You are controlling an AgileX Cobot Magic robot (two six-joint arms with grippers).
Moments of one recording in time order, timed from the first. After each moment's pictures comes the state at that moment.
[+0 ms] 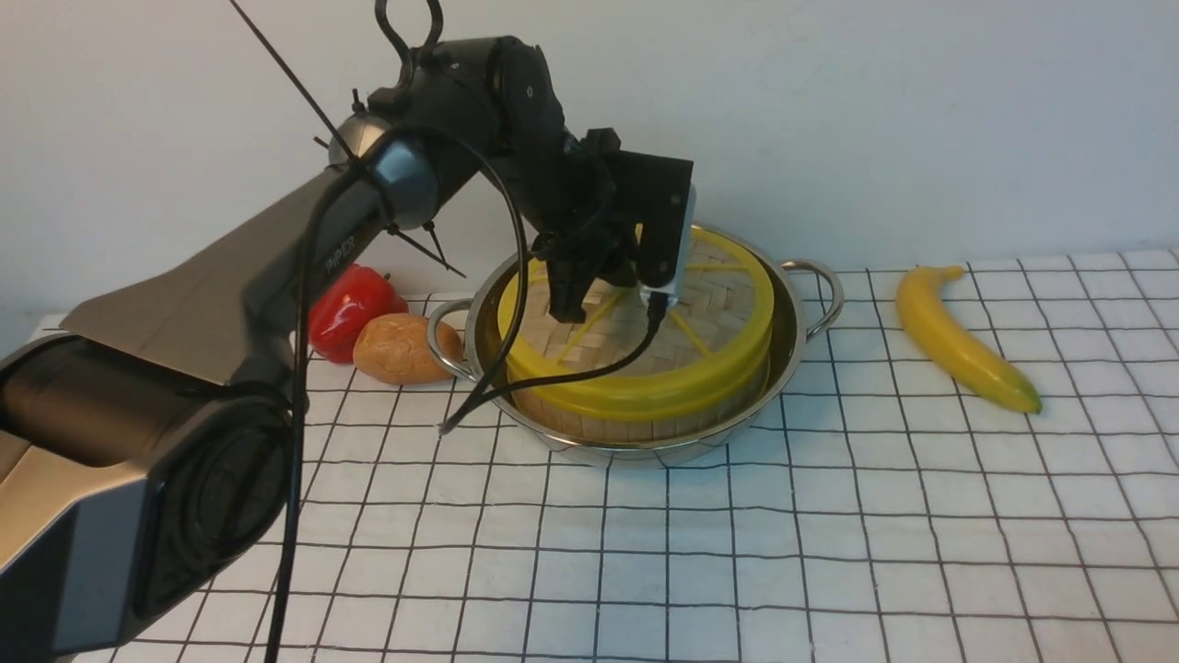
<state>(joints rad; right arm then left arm) 0.03 0.00 0.01 0.23 0.36 -0.21 -0.39 2.35 -2.21 -0.18 1.01 1.50</state>
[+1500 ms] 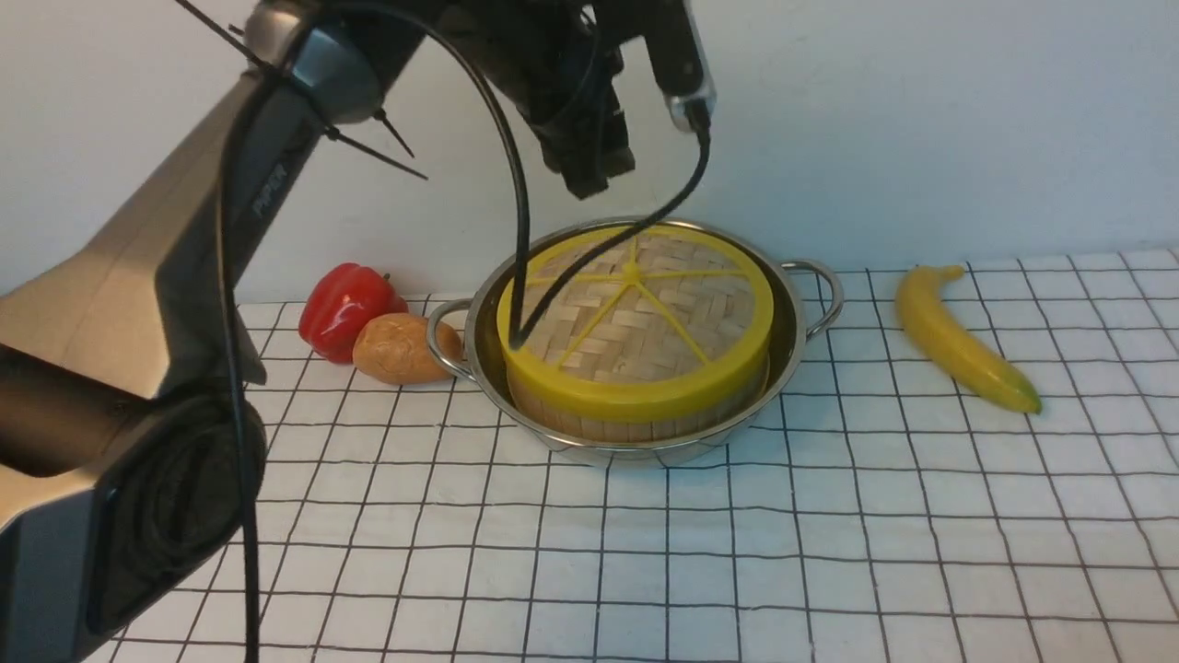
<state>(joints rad) 0.03 0.00 0.01 0.23 0.35 -0.21 -0.39 2.27 -2.51 -0.12 1.21 1.00</state>
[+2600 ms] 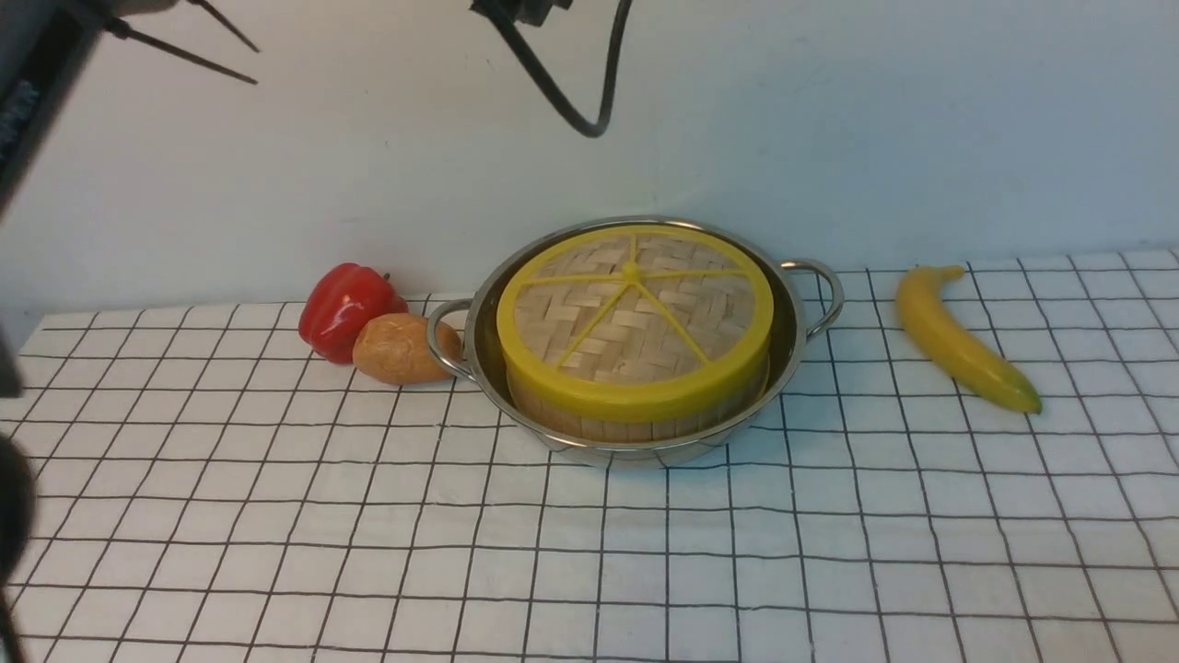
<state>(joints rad) 0.03 0.00 0.01 0.23 0.35 -0.21 -0.38 1.89 -2.23 0.07 1.12 0.22</state>
